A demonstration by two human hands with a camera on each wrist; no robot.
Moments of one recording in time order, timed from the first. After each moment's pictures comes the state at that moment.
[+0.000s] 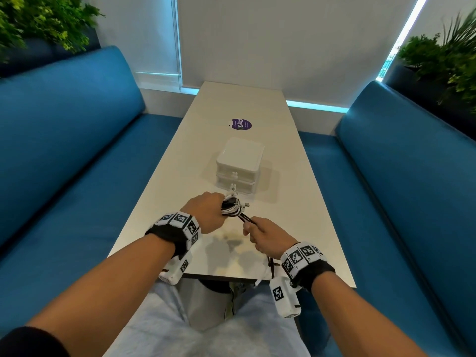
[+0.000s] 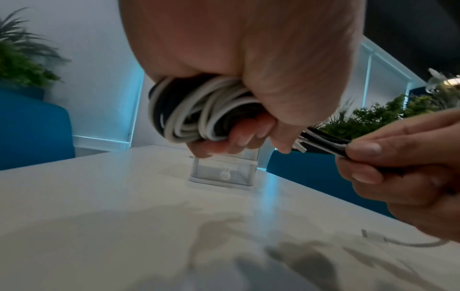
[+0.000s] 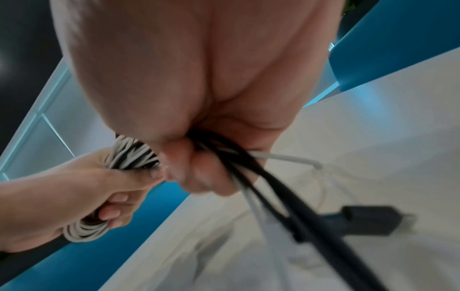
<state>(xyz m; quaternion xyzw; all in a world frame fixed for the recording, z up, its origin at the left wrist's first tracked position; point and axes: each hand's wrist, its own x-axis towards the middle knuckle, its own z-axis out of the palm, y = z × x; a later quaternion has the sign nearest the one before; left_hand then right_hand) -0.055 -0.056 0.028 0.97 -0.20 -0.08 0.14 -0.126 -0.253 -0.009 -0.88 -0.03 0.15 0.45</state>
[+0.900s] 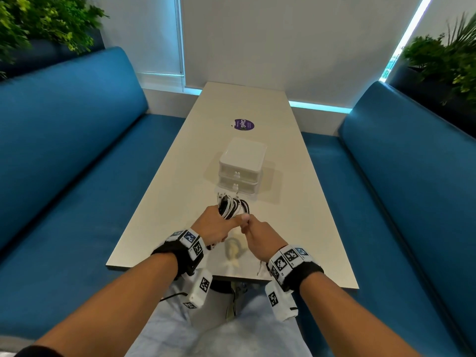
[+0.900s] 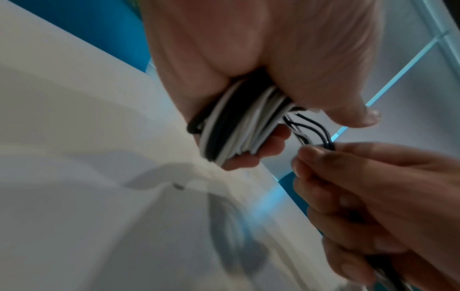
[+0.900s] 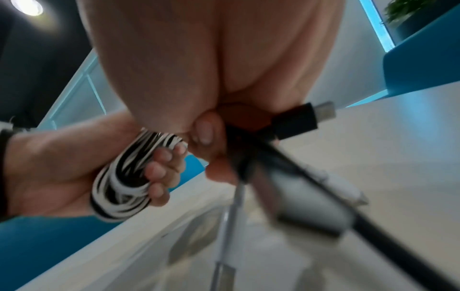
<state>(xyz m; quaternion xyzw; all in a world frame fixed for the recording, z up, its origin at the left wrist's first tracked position) -0.084 -0.064 -0.002 0.84 -0.08 -0.17 0.51 -0.127 -0.225 -0.006 -0.95 -0.05 0.11 0.28</state>
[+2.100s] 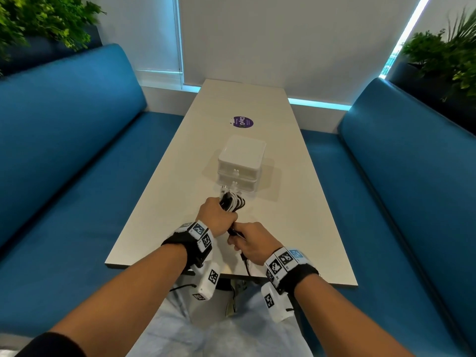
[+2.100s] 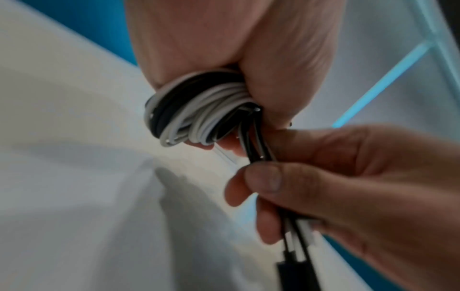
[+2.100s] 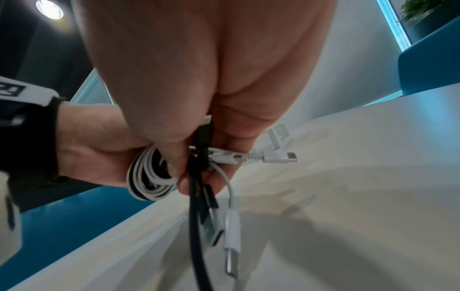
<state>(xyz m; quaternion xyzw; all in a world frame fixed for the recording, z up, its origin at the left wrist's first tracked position) -0.074 -0.080 0.003 0.87 0.01 -0.10 0.49 -0.129 -0.217 -0.012 -0.93 -0.11 0.13 0.34</state>
